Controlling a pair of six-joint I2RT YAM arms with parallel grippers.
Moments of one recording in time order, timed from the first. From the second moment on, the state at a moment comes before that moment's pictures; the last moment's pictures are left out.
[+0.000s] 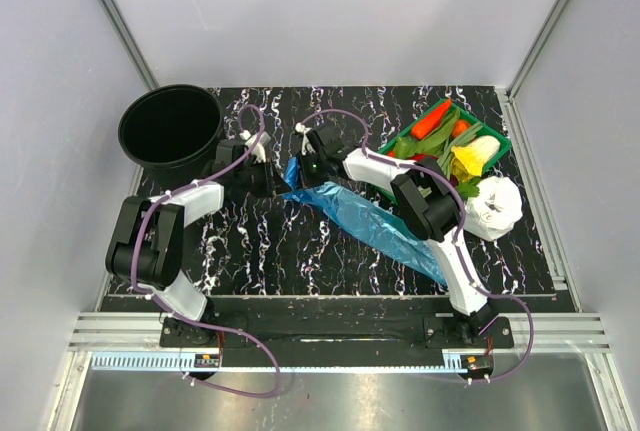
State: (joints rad) left arm -0.22 1.63 0.84 0.06 0.58 -0.36; right arm 0.68 2.32 1.72 -0.23 -0.32 0.39
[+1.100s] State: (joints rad) left arm -0.22 1.47 0.89 -0.17 0.64 -0.29; right arm 0.71 2.38 1.91 -0.51 -0.23 0.27
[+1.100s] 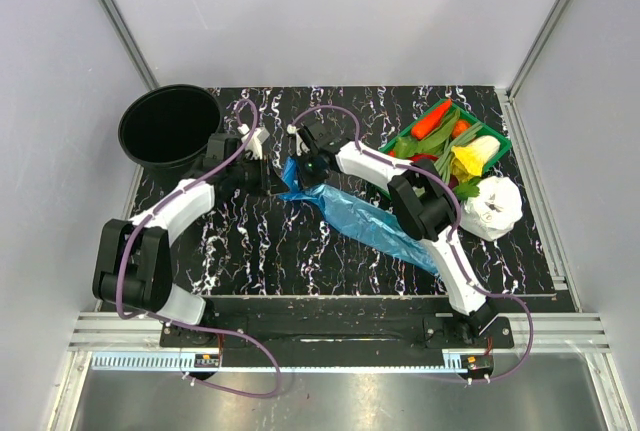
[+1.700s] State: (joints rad) left arm -0.22 1.47 1.00 -0.34 0.70 -0.19; right arm 0.72 2.42 2.01 -0.63 -0.23 0.19
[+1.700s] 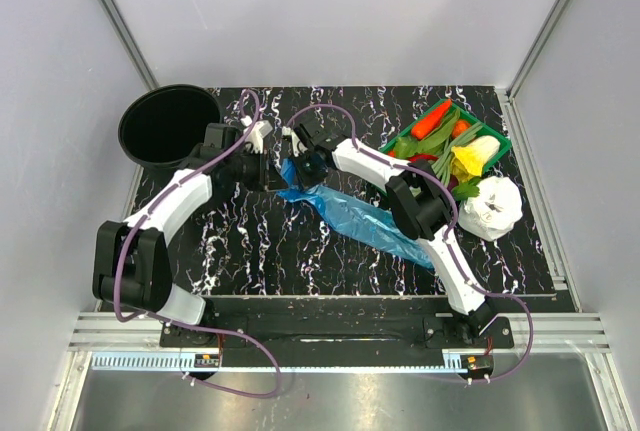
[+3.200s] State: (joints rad) left arm -0.09 1.32 1.24 -0.55 0.91 0.12; right arm 0.71 2.23 1.69 -0.42 -0.24 0.03
